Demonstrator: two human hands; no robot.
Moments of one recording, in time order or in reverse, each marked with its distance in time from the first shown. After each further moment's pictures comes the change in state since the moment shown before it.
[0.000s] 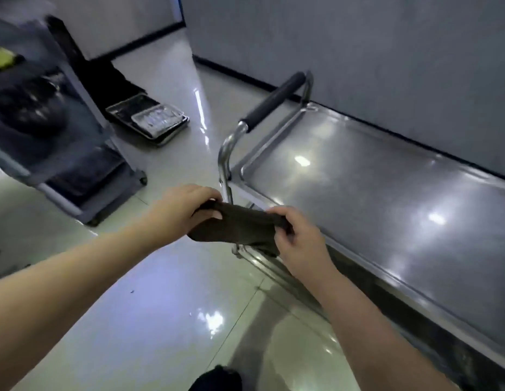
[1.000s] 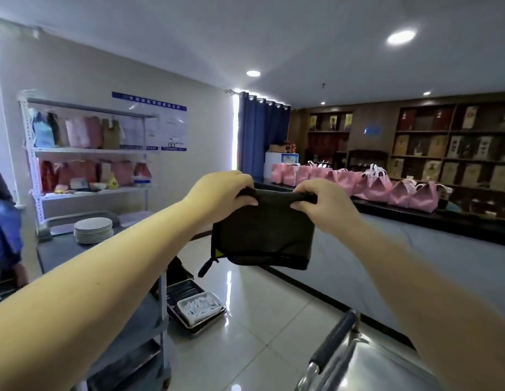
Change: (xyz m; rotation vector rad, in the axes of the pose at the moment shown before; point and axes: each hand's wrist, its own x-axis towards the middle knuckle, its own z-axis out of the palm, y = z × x) left_hand 0.078 0.000 -0.467 0.525 0.513 0.025; right_hand 0.256 -0.445 -0.070 -0.574 0.220 -0.633
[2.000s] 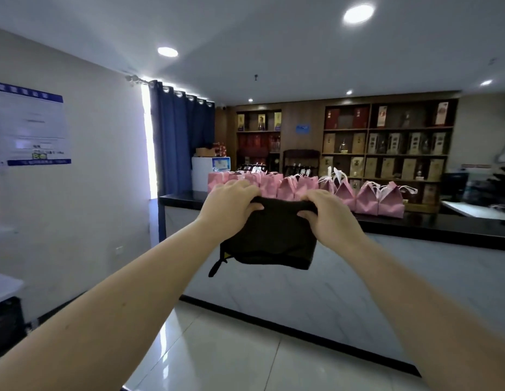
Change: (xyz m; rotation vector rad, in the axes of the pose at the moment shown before) left_hand 0.438 -0.270 0.385 -0.227 0.148 0.225; right_hand 0.383 0.331 0.251 -0.379 0.188 0.252
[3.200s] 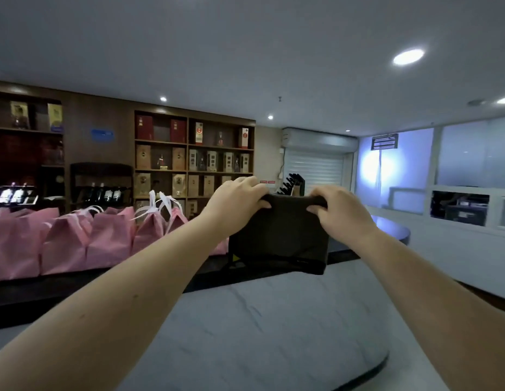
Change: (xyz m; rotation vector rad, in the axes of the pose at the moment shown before) left_hand 0.544 0.132 0.462 -0.543 0.205 0.675; right_hand 0.225 0.509 0.028 -0.661 0.189 0.505
